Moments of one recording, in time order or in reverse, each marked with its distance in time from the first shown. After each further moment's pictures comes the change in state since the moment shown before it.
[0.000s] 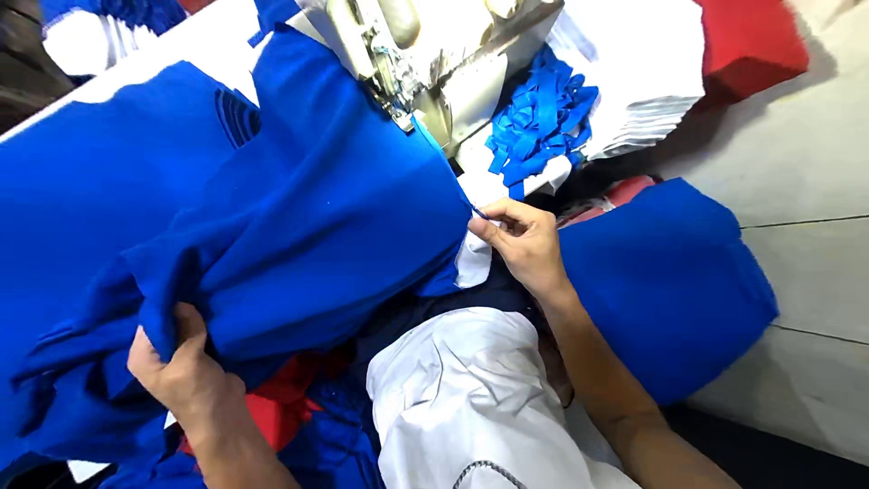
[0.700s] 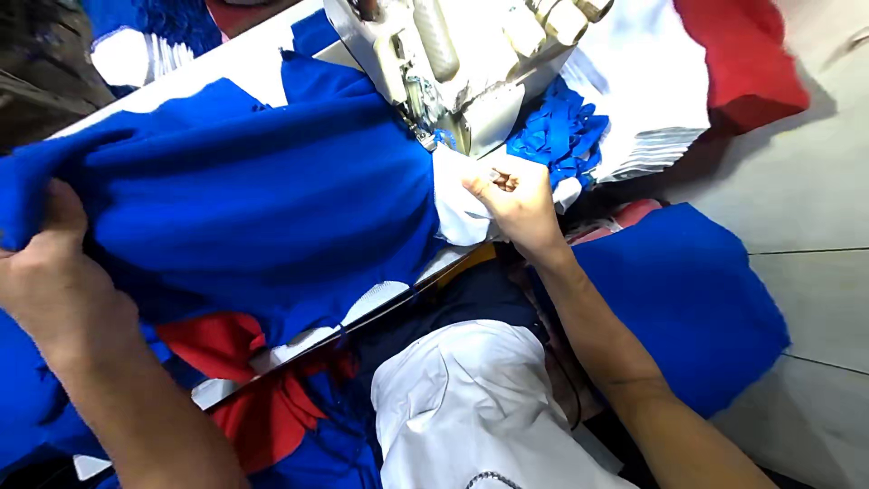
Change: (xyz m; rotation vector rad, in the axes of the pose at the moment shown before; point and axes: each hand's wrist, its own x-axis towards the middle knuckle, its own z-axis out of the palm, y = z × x) left_hand 0.129 0.037 -0.004 0.005 -0.104 0.191; right_hand 0.066 -0.026 0.016 -0.053 -0.027 -0.122
